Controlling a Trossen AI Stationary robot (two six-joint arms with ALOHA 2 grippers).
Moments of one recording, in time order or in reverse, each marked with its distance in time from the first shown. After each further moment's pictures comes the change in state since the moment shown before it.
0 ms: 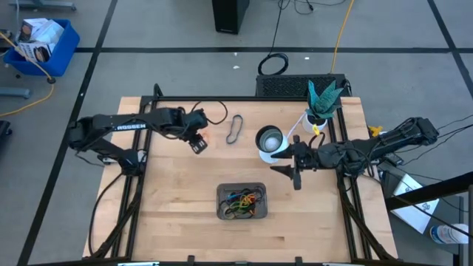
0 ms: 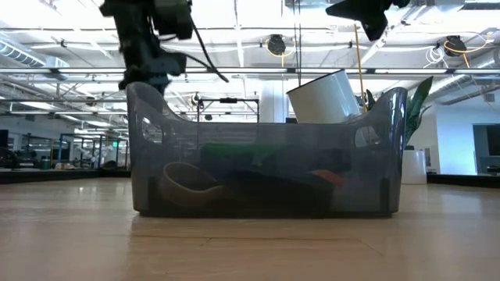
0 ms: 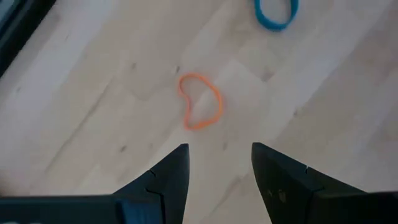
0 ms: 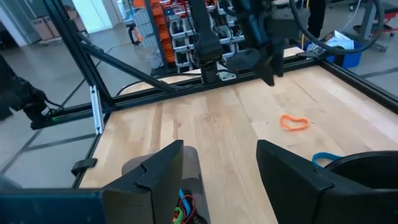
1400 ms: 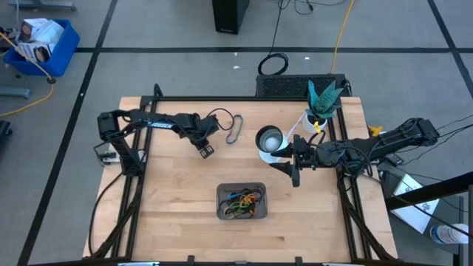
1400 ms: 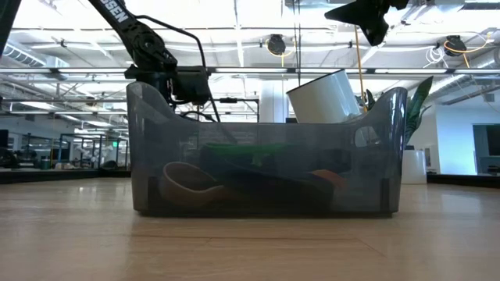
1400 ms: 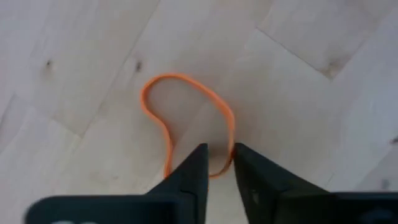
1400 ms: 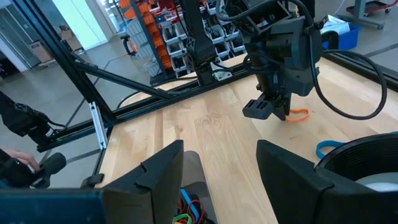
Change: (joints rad) left arm 0.096 0.324 -0.132 0.337 0.077 0.169; right arm -0.028 0.000 0.000 0.000 -0.002 0.119
